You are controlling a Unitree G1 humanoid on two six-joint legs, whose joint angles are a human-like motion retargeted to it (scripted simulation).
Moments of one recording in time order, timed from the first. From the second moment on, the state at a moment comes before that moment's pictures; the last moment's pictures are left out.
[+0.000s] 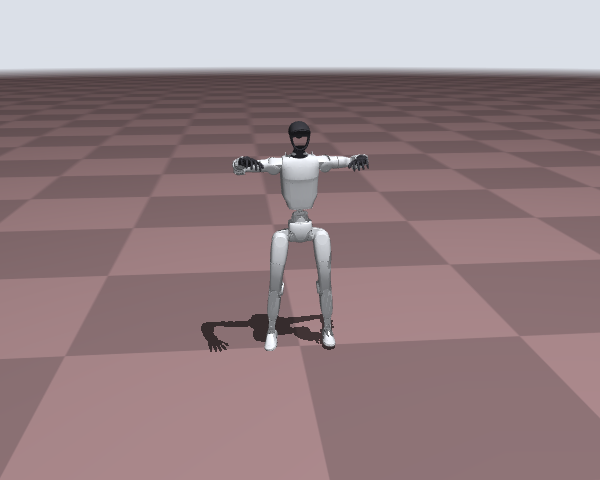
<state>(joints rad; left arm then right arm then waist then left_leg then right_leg) 0.41 1.52 0.65 -0.21 0.12 -0.29 -0.04 0.49 -1.48 -0.82 -0.24 -0.15 -0.21 0.08 0.10 -0.02 0.02 0.03 0.06 0.00 0.11 -0.20 -0.16 0.06 -0.15 -0.12 0.07 -0.04 0.26</state>
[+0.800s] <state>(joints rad) 0.58 1.53 0.82 -0.23 0.12 -0.30 -0.01 0.55 -1.51 -0.88 -0.26 -0.15 -0.21 0.06 0.07 -0.01 0.00 0.03 0.07 0.01 0.11 -0.21 -0.16 0.06 -0.14 -0.12 0.06 -0.05 0.26</state>
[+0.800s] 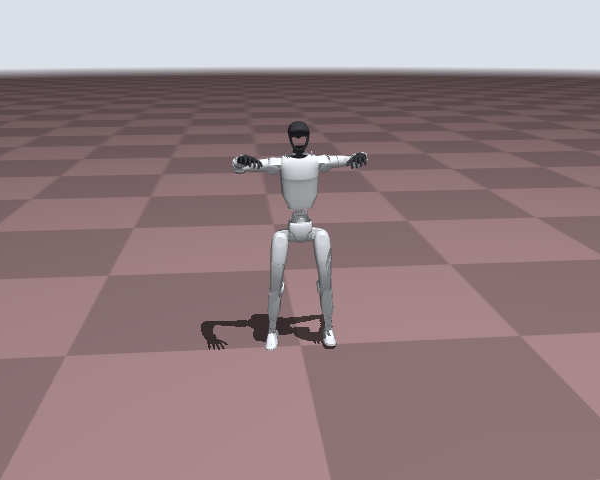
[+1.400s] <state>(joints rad) 0.59 1.54 0.84 -0.23 0.12 -0.30 0.01 0.60 -1.52 -0.93 -0.26 -0.14 -0.22 0.05 0.07 -0.01 0.00 0.03 0.06 0.01 0.11 -0.21 -0.16 0.06 -0.14 -0.12 0.06 -0.05 0.26</state>
